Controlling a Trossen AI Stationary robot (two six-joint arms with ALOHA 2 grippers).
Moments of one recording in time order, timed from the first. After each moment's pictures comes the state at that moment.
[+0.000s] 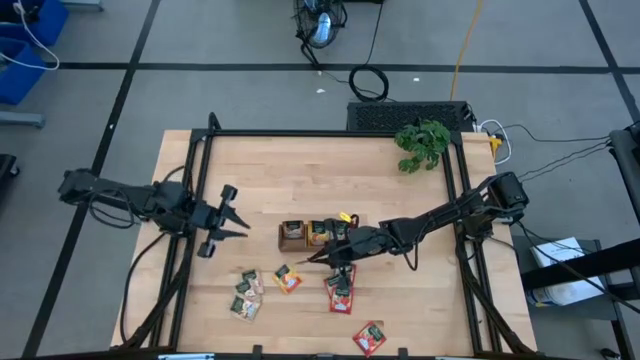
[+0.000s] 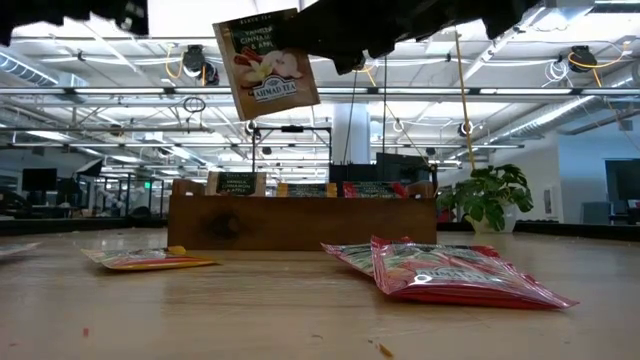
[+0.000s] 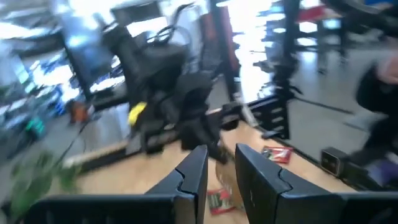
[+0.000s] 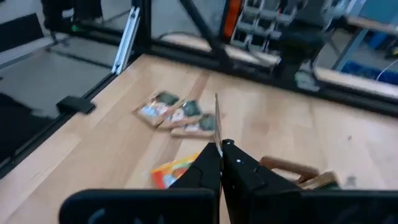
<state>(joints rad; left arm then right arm) -0.21 0.48 0.35 0.15 0.13 0.22 0.27 1.73 1.00 0.41 0.08 -0.11</state>
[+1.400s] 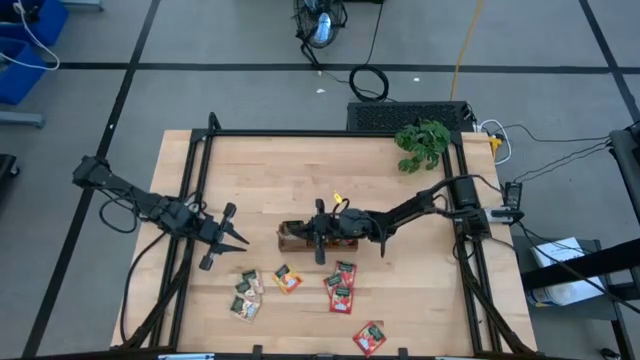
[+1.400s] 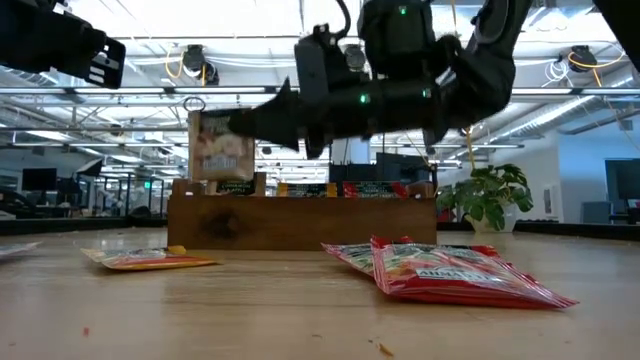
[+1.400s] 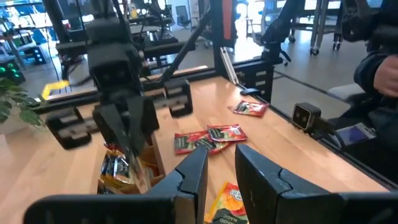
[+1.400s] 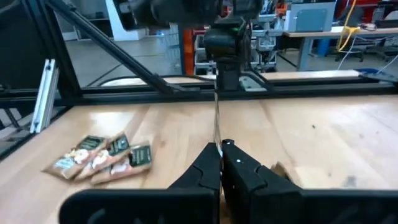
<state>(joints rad) -0.46 0.41 0.16 0.13 -0.11 0.07 0.09 2.07 0.98 1.01 0.06 0.07</state>
